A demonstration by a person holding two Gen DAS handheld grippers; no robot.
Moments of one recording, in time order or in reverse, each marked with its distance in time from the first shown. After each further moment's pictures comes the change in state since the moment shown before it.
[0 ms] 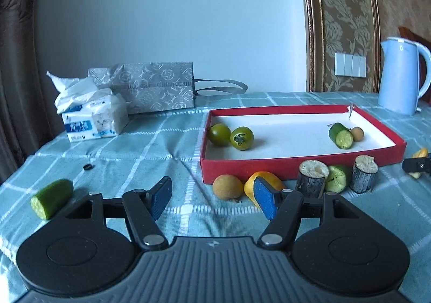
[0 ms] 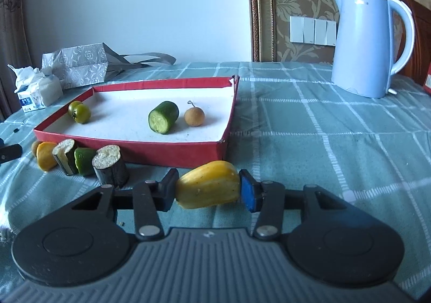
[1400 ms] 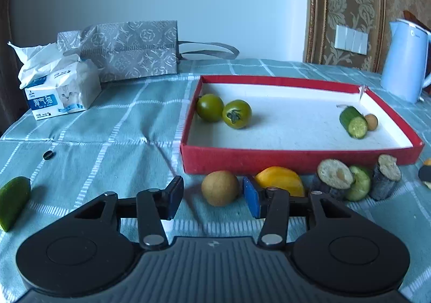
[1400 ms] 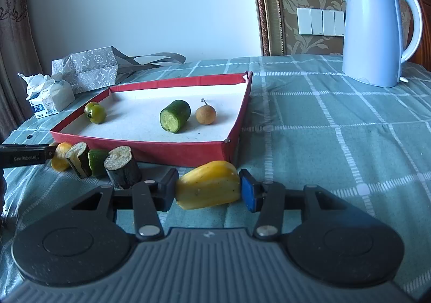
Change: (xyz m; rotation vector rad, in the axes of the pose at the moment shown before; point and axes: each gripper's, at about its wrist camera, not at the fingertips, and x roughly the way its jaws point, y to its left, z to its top) left arm 0.066 0.006 0.014 -0.030 0.186 -0.094; right arm 0.001 -0.002 0.000 0.043 0.016 0.071
